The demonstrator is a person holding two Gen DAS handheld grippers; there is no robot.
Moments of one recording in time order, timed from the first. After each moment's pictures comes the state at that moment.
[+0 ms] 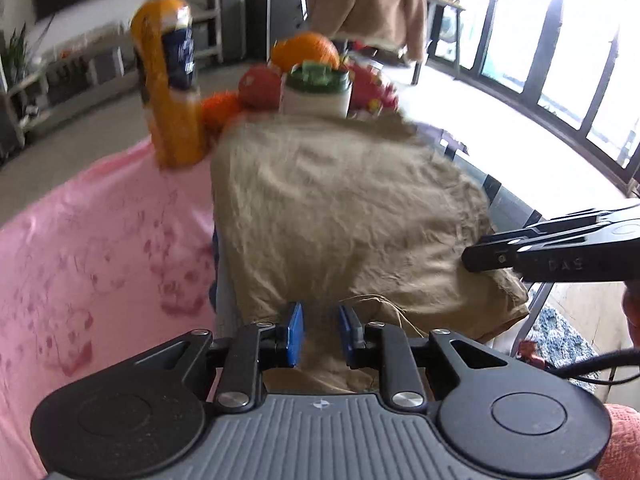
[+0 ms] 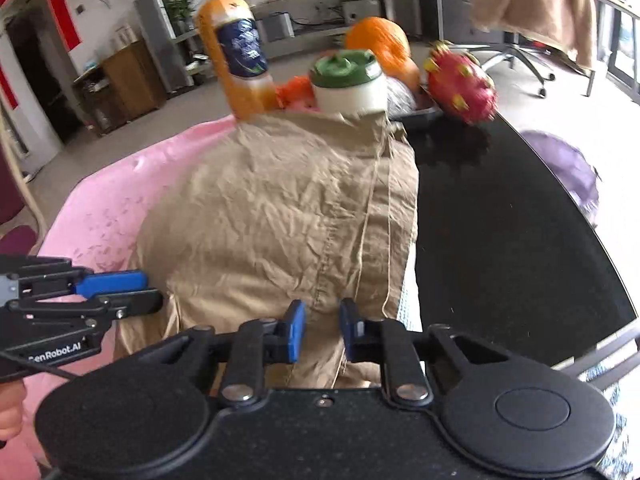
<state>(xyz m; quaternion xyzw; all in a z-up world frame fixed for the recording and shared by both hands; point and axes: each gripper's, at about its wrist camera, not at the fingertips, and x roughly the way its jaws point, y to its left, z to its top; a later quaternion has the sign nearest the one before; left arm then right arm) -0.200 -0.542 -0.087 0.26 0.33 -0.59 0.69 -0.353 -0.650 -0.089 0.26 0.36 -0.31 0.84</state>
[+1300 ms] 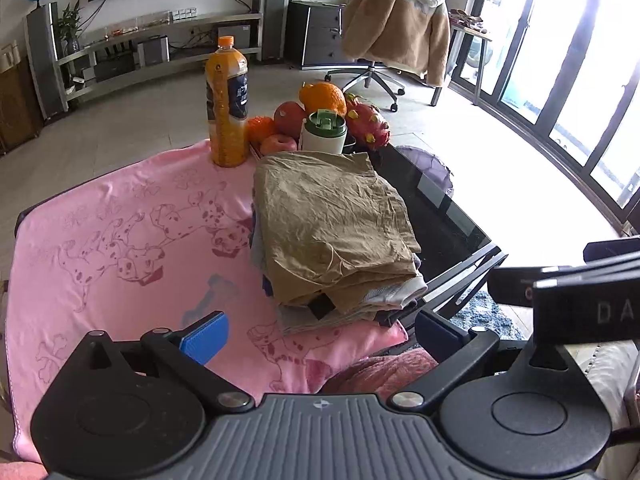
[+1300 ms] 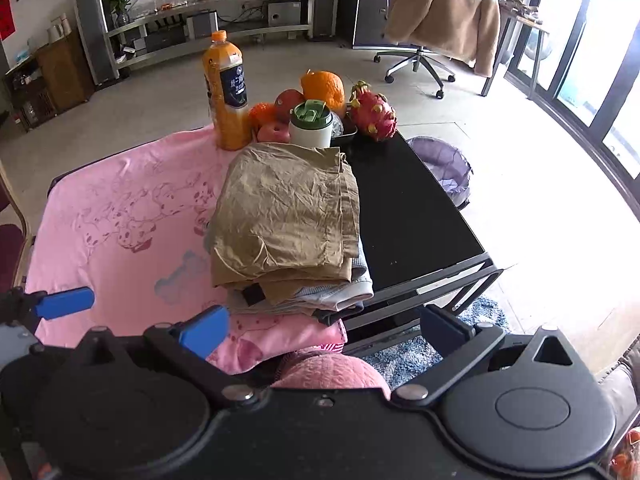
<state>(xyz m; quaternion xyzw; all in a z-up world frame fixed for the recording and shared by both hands) -0.252 -0.389 0.065 0.21 0.37 -0.56 0.71 -0.385 -0.474 0.107 0.22 0.42 -0.44 0.77</state>
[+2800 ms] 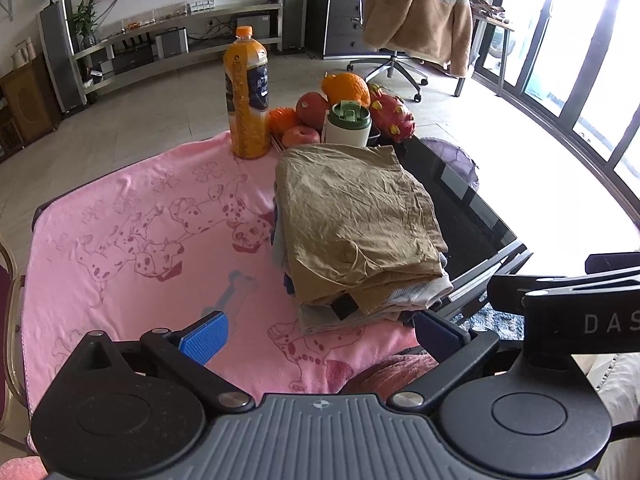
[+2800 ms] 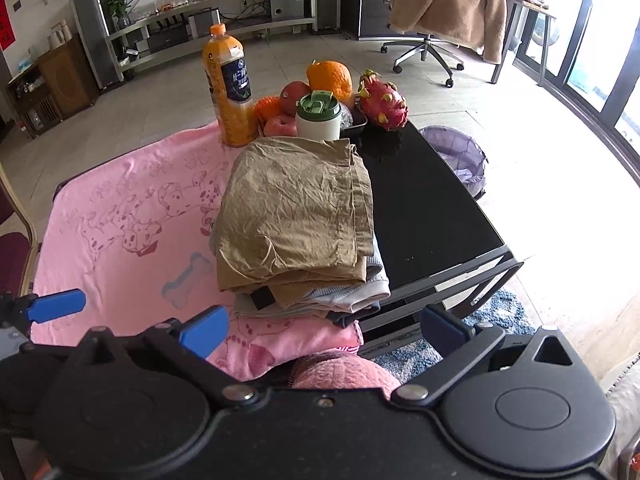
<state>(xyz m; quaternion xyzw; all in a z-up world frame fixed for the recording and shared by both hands) -0.246 -0.407 0.063 0.23 0.37 -0.53 0.72 -0.379 -0.494 0.088 0.25 0.41 -0.42 0.77</state>
